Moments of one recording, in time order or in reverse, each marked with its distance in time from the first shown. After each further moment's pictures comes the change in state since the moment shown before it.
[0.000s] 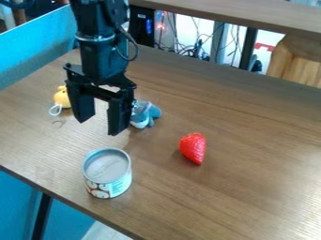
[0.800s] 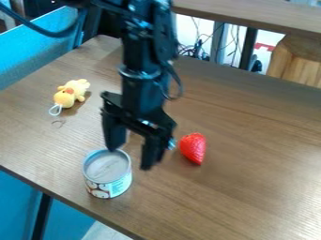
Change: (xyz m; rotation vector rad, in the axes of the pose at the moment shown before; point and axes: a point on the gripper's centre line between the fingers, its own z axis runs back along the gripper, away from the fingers) arm -0.009 -0.063 -0.021 0.048 0.018 -0.102
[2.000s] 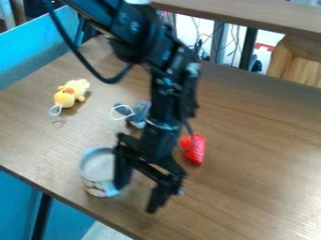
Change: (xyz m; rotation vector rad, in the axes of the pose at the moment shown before) arm 0.000 0.004 -0.060 0.082 0.228 0.059
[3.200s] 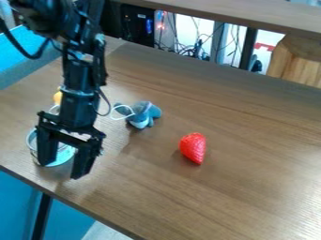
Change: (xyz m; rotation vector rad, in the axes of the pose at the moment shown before) arm -0.020 0.107 -0.012 -0.098 0.121 0.186
